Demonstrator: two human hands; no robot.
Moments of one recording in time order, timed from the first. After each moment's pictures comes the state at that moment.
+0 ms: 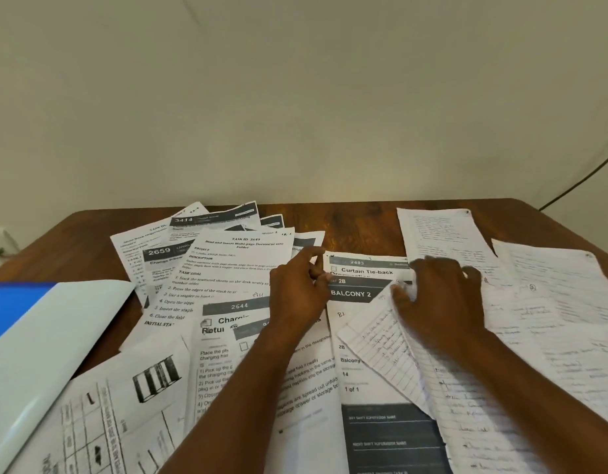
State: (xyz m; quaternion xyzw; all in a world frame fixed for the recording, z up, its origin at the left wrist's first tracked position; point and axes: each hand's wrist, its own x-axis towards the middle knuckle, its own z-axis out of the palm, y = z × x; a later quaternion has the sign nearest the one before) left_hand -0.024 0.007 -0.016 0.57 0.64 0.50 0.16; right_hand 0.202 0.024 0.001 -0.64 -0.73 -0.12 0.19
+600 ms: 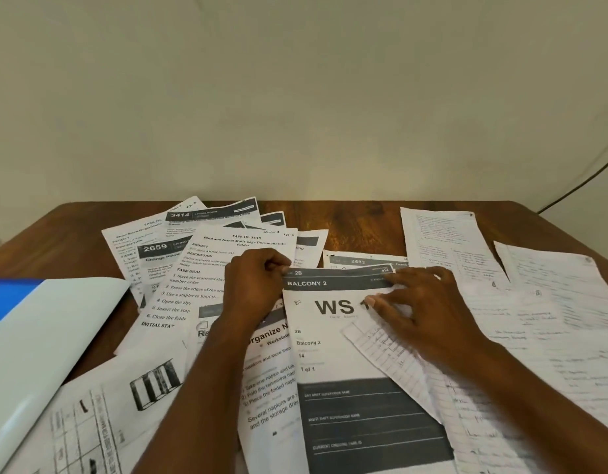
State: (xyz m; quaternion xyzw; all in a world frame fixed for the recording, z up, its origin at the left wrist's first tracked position) left_hand -0.100 0.006 -0.009 0.55 0.68 0.46 0.14; right_hand 0.189 0.006 0.002 -0.49 -0.83 0.00 0.27
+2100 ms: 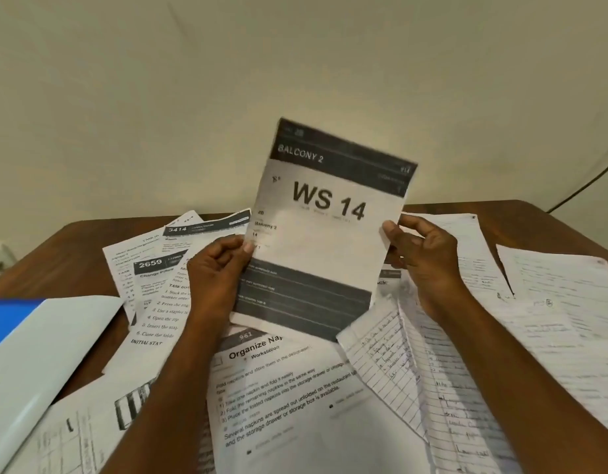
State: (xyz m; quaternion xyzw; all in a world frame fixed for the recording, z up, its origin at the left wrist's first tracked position) left_hand -0.106 -0.019 0.030 0.37 0.52 0.71 0.30; right_hand 0.165 0.058 0.055 -0.45 -0.52 0.45 0.57
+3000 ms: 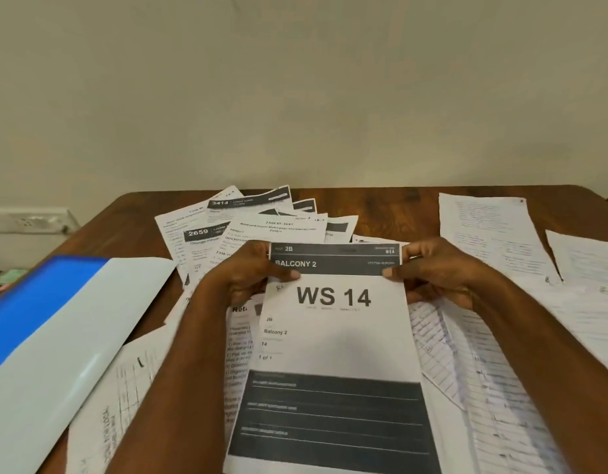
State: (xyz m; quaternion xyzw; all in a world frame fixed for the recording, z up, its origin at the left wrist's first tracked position) left_hand -0.146 -0.037 0.031 0.43 0.57 0.42 0.57; right_hand 0.163 0.043 0.051 -0.50 -0.61 0.58 0.21
